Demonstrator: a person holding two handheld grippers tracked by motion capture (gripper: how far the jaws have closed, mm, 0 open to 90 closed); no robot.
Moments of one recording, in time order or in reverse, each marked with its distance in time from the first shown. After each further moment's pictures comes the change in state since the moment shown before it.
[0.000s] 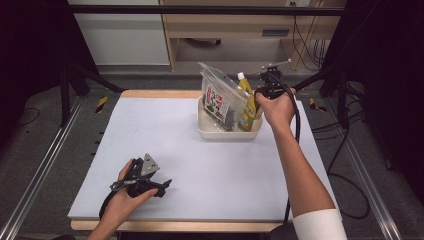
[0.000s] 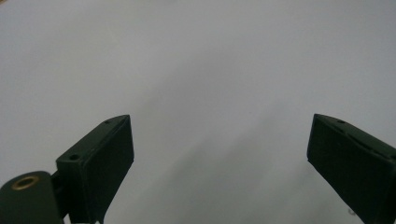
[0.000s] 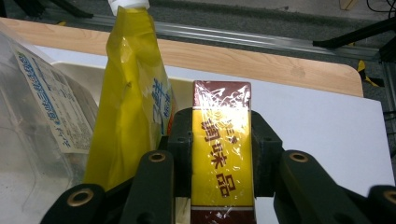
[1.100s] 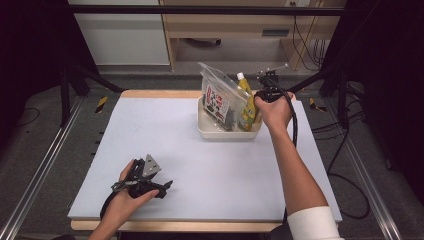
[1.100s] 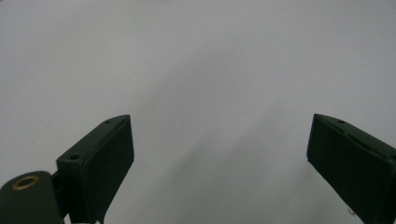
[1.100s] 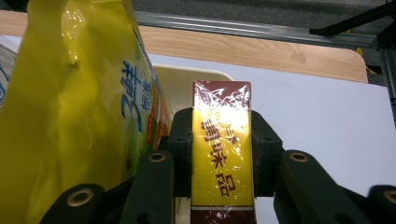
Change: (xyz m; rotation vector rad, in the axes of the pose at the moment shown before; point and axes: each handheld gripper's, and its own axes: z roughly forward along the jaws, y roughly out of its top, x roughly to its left) left arm -0.004 0.000 0.002 -0.006 -0.006 0.006; right arm -0.003 -0.008 0.020 0.031 -0.024 0.024
